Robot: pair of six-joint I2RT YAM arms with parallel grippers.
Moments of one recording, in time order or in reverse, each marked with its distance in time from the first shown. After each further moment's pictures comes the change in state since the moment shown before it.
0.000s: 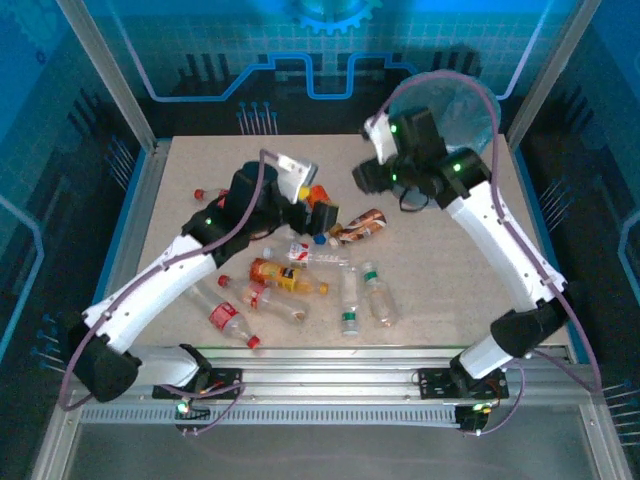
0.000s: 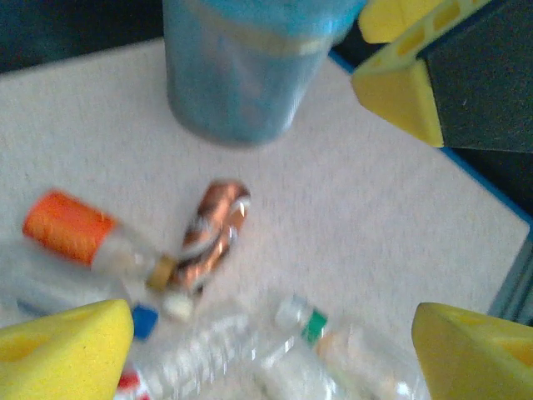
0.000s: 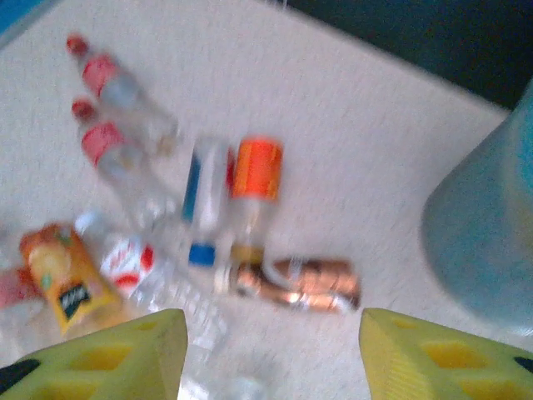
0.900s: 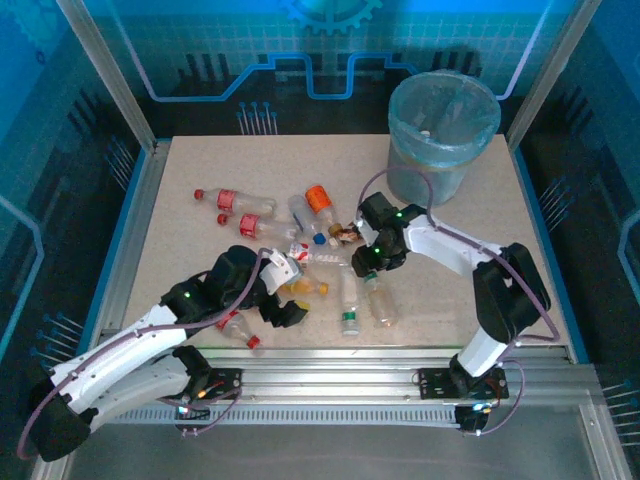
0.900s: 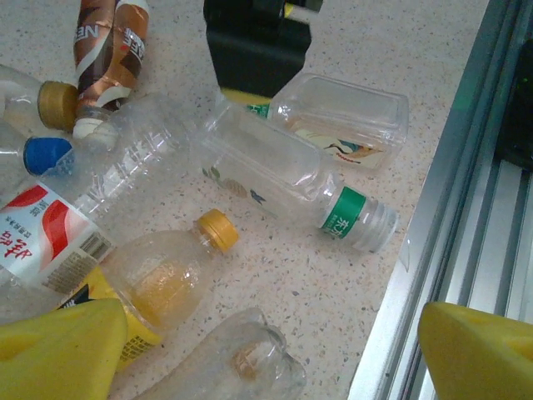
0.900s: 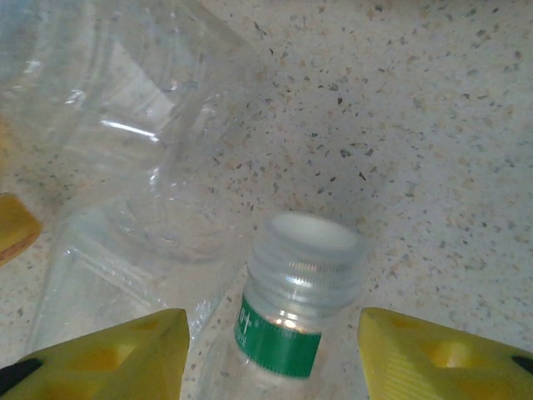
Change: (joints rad) left arm -0.103 -0.389 -0.543 -0.004 0.084 0.313; right arm 0.023 0.176 -0.542 0.176 -0.099 0.143
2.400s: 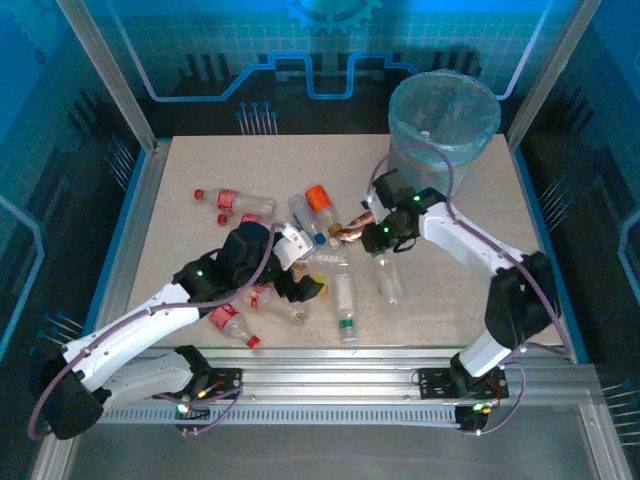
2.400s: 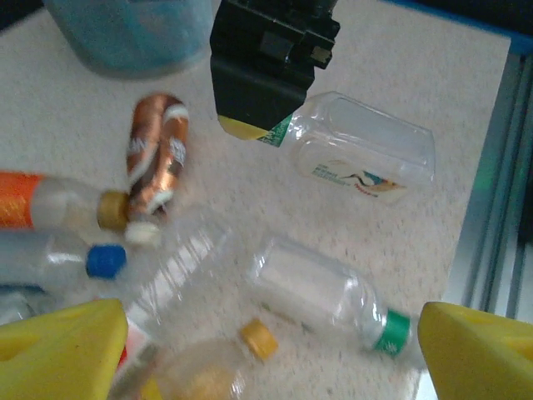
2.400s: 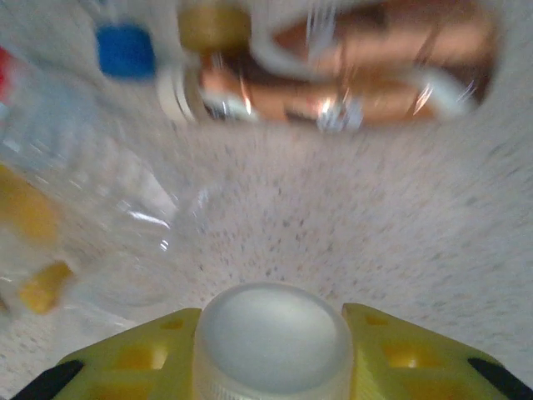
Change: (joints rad) left arm -0.003 0.201 0.235 0.089 -0.046 0.011; right arm -0.074 -0.111 0.168 -0.061 0.043 -0.028
